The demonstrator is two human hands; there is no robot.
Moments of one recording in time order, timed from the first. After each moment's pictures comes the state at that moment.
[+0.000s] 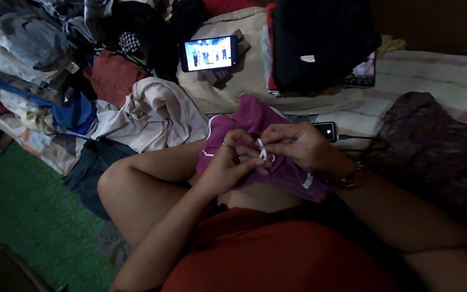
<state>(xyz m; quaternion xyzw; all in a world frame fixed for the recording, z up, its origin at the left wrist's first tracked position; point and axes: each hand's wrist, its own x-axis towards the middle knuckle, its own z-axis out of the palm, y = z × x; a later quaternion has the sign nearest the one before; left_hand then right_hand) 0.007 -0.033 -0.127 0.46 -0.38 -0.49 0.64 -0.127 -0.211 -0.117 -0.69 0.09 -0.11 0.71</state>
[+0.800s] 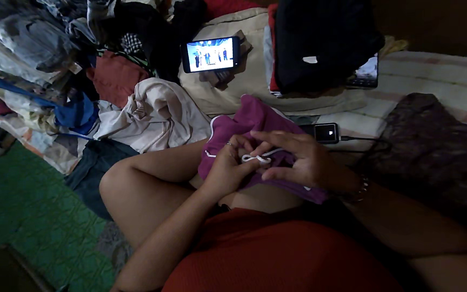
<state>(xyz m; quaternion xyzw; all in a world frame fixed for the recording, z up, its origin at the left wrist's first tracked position) 0.001 -0.034 -0.126 0.57 -0.31 -0.47 0.60 -0.130 -0.200 -0.117 -0.85 -0.05 -0.19 0.49</state>
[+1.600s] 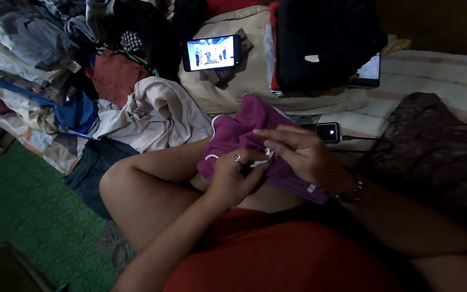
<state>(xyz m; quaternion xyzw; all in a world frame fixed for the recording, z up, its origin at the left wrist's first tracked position) -0.013 -0.028 -0.131 0.61 -0.48 -0.24 0.58 -0.128 -0.194 -0.116 -0.83 0.09 -0.21 0.51</state>
